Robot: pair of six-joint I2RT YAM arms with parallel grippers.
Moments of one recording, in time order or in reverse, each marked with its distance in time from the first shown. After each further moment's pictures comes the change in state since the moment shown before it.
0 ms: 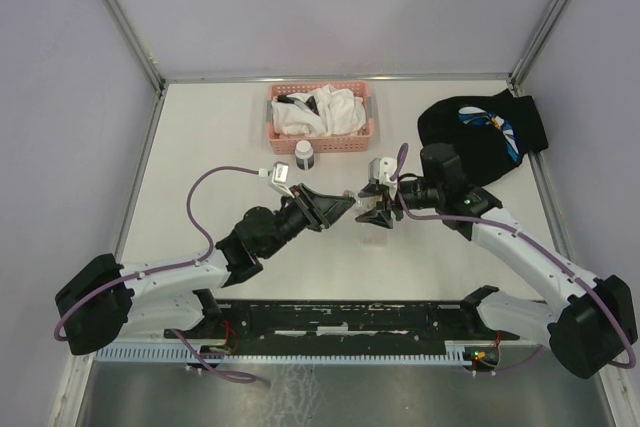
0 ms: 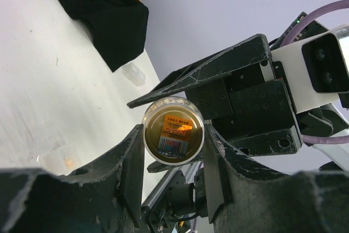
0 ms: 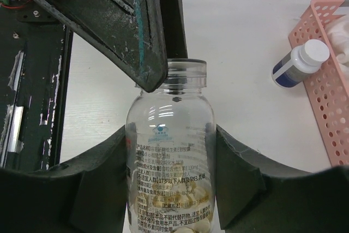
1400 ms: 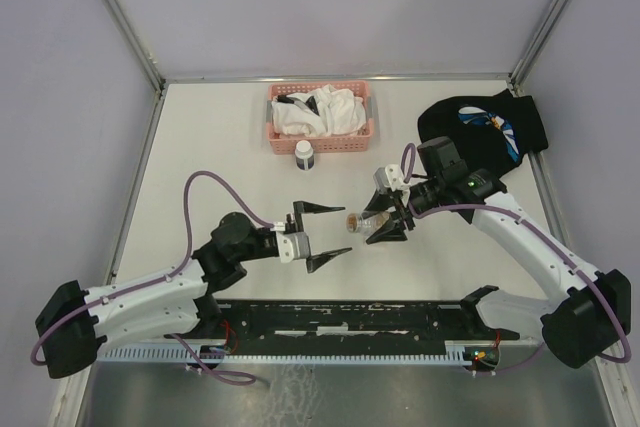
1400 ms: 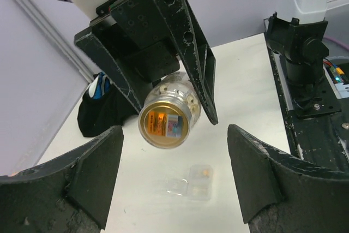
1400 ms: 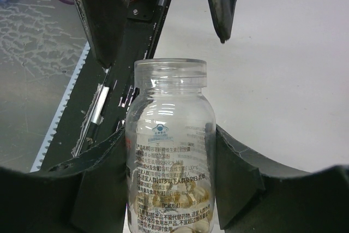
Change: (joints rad) left arm 0.001 -0.256 -0.029 -0.130 0.595 1.386; right arm -0.047 0.062 0.179 -0.494 -0.312 -0.299
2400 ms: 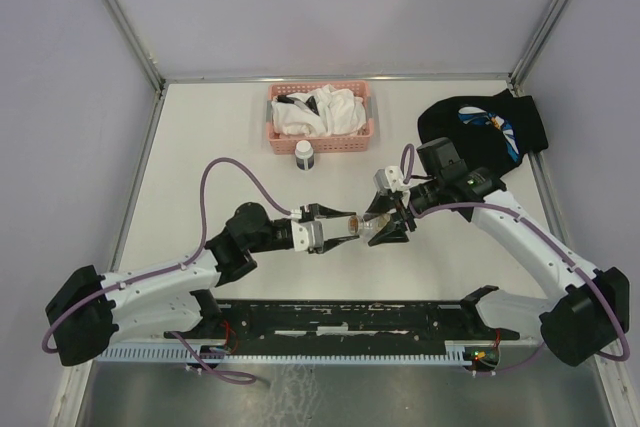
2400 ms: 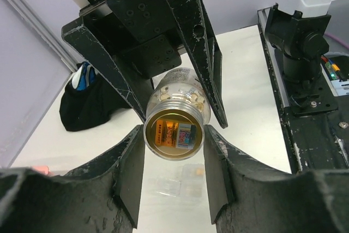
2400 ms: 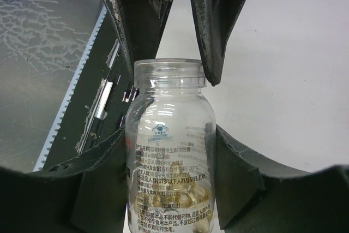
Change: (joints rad) left arm 0.011 0.159 0.080 0.011 0.048 -0.029; right arm -0.001 0.010 0.009 -0.063 0.001 -0.049
